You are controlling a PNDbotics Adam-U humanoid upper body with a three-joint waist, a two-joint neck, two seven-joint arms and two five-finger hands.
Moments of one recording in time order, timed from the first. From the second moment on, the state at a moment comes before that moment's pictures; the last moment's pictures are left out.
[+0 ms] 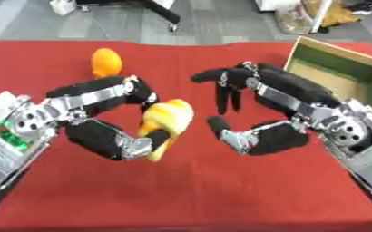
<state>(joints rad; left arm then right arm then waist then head) -0.52 0.62 -0.45 -1.98 0.04 0.22 -0.56 -0.58 -0.50 0.54 -1.98 0.31 -0.05 0.34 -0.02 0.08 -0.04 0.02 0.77</state>
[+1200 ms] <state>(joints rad) -0.57 0.57 -0.49 -1.98 0.11 0.23 -0.59 -0.59 -0.48 0.57 -1.98 0.30 -0.05 0.32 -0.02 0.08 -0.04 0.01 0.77</state>
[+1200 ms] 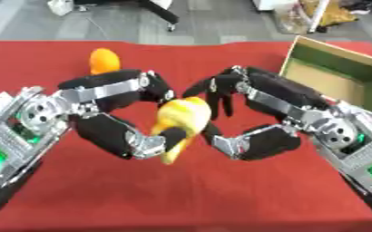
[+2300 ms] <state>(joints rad) -0.57 0.57 -0.49 -1.98 0.08 0.25 -0.59 -0.57 -0.48 0.58 -1.98 0.26 -0.04 0.22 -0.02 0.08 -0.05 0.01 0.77</state>
